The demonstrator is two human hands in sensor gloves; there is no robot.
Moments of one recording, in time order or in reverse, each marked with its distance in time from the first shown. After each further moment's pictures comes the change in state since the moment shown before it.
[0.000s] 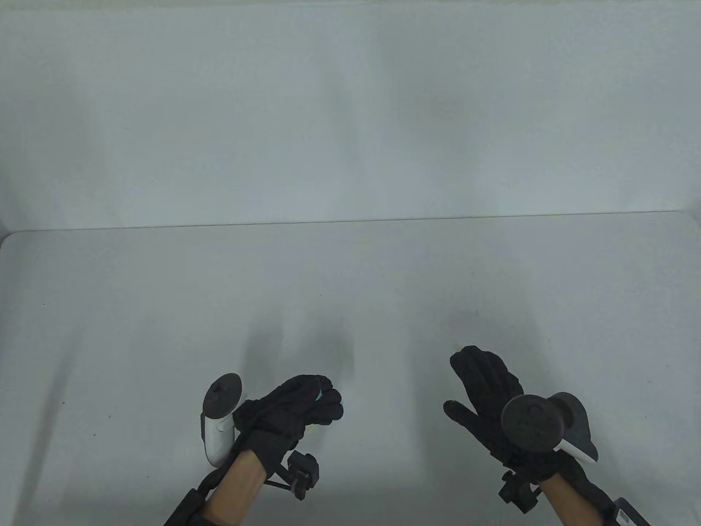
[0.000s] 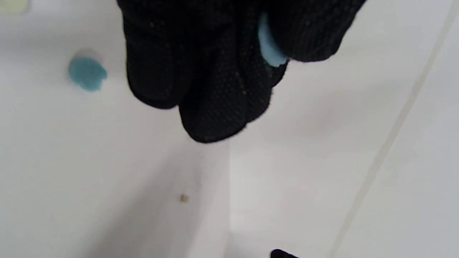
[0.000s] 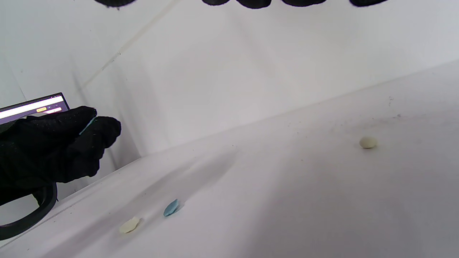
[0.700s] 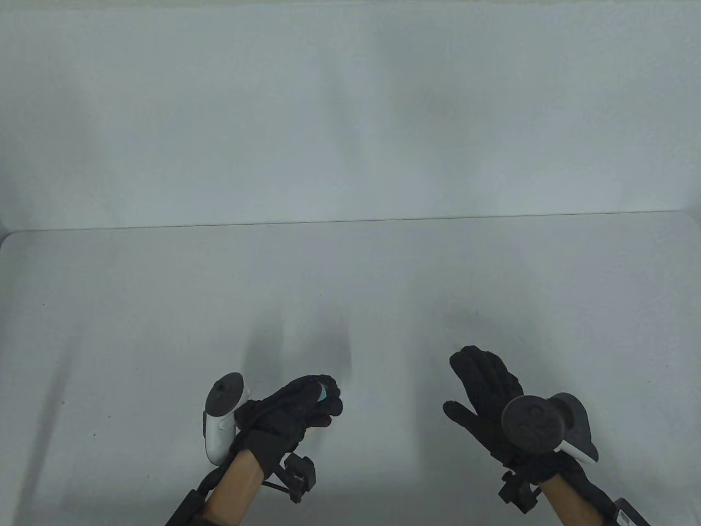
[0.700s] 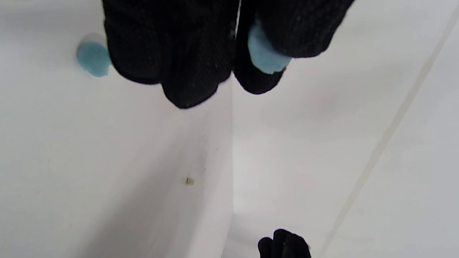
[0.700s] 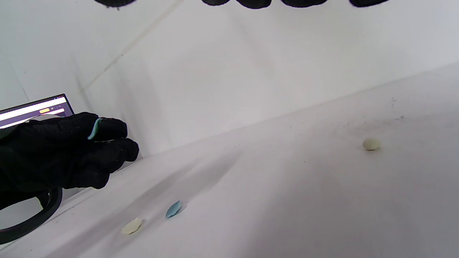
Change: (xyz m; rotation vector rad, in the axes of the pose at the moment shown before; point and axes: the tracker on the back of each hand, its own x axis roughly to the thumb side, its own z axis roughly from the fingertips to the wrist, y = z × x) left_hand 0.002 -0.003 -0.001 -0.082 0.007 -0.061; right_hand 0.001 0.000 0.000 -0.001 -0.006 -0.003
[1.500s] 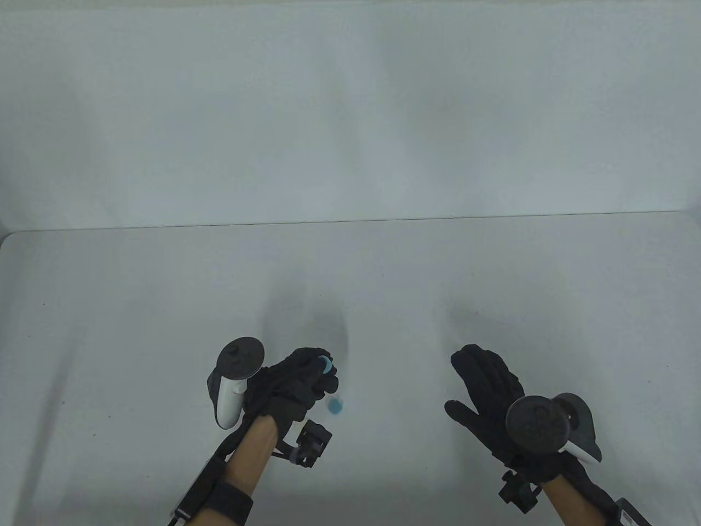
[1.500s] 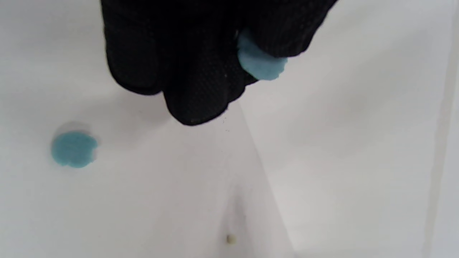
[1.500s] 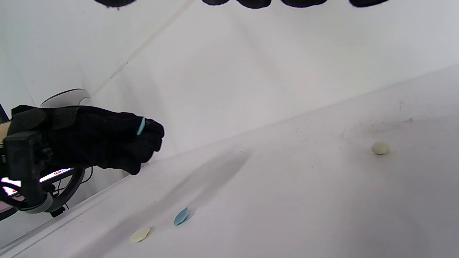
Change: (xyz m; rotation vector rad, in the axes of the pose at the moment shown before) left_hand 0.045 -0.001 -0.039 0.172 0.103 -0.391; right_hand -0.001 -0.003 0.001 -0.017 -0.014 -0.026
